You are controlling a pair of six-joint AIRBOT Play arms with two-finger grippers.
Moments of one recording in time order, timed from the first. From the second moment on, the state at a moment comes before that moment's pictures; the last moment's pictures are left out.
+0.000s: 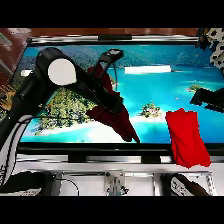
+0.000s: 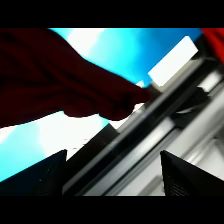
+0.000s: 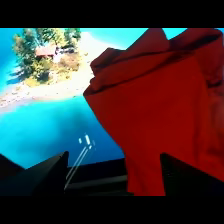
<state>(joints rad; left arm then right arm) -0.73 -1.49 1.89 1.34 -1.53 -1.70 -0.29 -1.14 1.36 -1.42 1.53 1.51</state>
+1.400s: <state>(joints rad) -0.36 -1.68 1.32 0.97 -1.07 -1.50 0.09 -1.38 0.97 -1.09 1.41 1.45</state>
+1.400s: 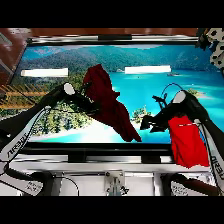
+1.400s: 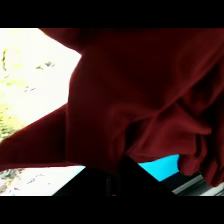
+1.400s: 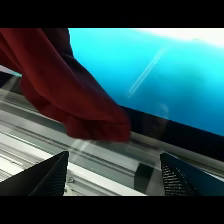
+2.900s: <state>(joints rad) -0.32 -1.03 2.01 1.00 -0.56 -1.33 0.23 -1.05 2.00 -1.22 0.80 1.42</state>
